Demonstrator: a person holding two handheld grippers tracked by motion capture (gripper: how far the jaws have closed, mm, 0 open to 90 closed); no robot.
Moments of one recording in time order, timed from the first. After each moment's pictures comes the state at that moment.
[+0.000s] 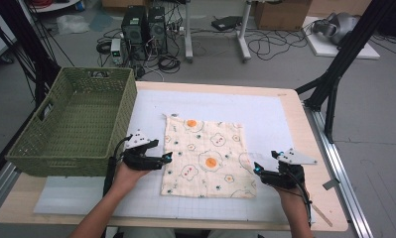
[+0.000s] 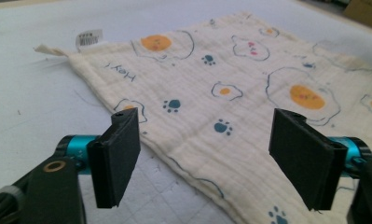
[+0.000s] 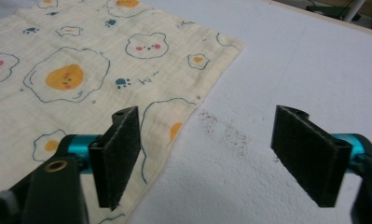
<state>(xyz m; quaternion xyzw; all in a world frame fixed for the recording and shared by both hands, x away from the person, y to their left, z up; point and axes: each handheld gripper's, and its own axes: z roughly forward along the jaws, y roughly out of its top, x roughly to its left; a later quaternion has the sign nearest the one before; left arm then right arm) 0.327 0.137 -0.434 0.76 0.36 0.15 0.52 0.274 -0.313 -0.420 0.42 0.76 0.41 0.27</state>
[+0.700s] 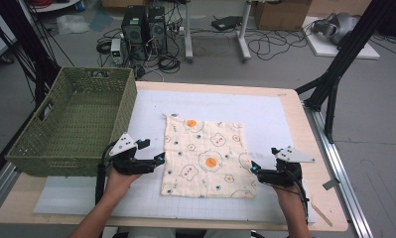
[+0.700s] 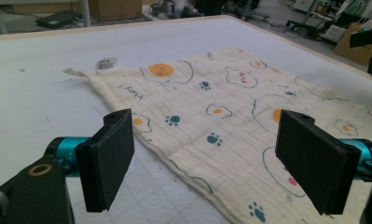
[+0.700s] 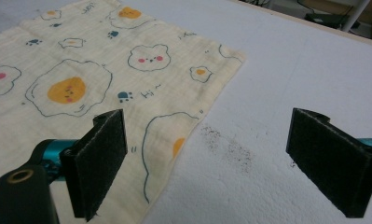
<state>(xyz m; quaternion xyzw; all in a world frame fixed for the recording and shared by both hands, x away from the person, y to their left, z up) 0.307 0.155 -0.424 0.72 0.36 0.17 0.56 0.280 -0.307 -0.418 0.41 0.76 0.42 0.27</state>
